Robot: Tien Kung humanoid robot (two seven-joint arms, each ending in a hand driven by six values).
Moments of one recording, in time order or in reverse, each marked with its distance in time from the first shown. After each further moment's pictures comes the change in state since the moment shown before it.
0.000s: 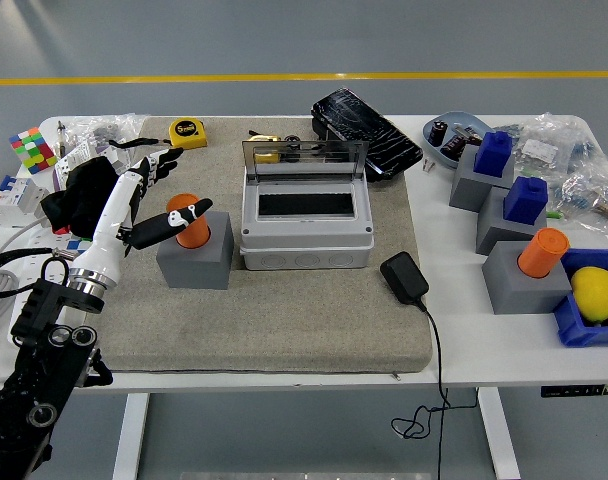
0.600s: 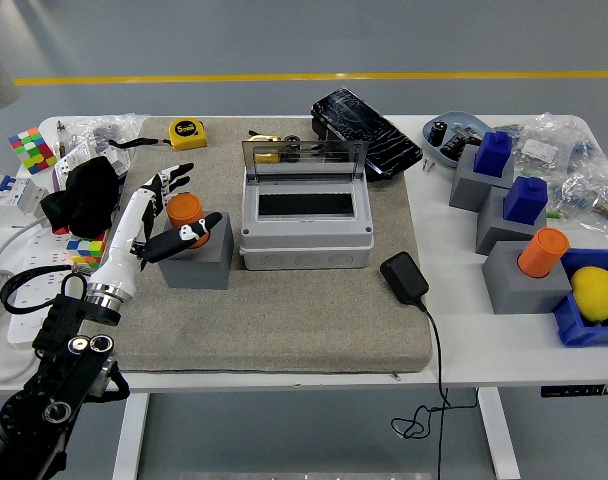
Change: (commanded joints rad) left arm -0.025 0.000 0.058 0.124 -0.093 0.035 -0.080; right arm 0.002 0.000 -0.002 0.000 0.003 0.002 0.000
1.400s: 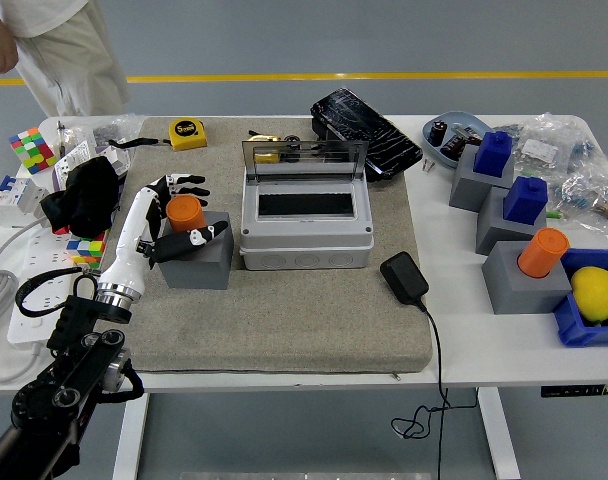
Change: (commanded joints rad) left arm -0.068 0.000 0.082 0.127 -0.183 0.033 -0.096; right arm 0.003 0.000 -0.011 0.000 0.001 0.000 0.000
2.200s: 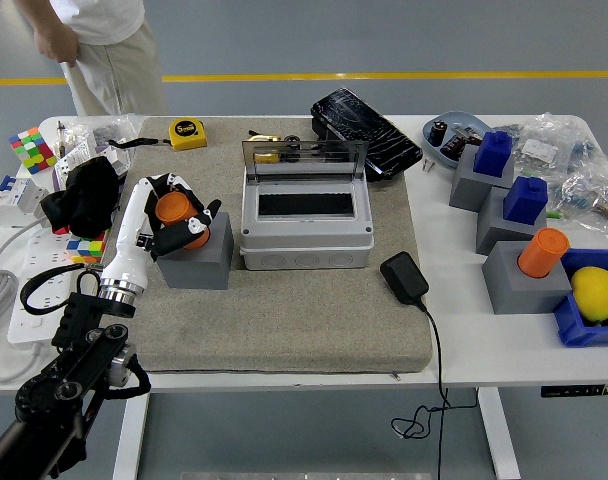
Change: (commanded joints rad) left arm -0.011 0.000 0.037 -0.044 -0.028 0.012 -0.031; right arm 0.003 0.002 0.001 0.000 0.001 -0.004 0.006
